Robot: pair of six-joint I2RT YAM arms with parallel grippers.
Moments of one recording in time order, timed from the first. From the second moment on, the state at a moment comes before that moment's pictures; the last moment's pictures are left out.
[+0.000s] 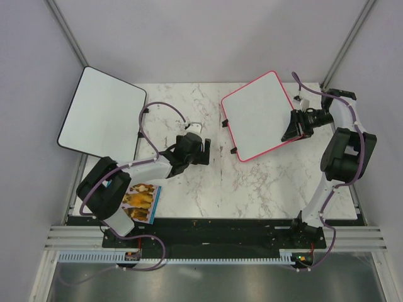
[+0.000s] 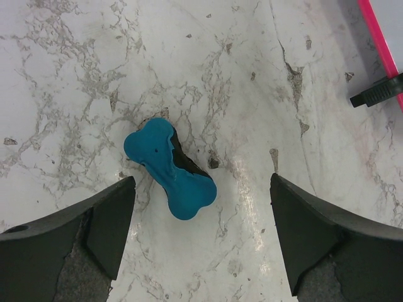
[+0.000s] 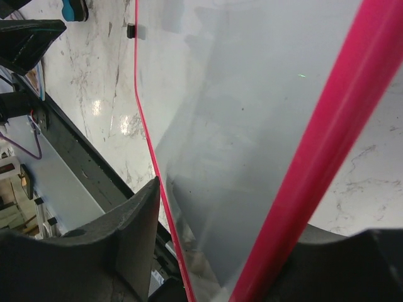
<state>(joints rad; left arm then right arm) -0.74 1.62 0.86 0.06 -0.32 -0.41 -0.28 2.00 1.72 -1.33 -0.78 -0.57</state>
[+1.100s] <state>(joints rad) -0.74 1.65 1.00 0.04 -0.19 -0.40 -0.55 1.91 1.81 -1.20 -0.72 -0.41</state>
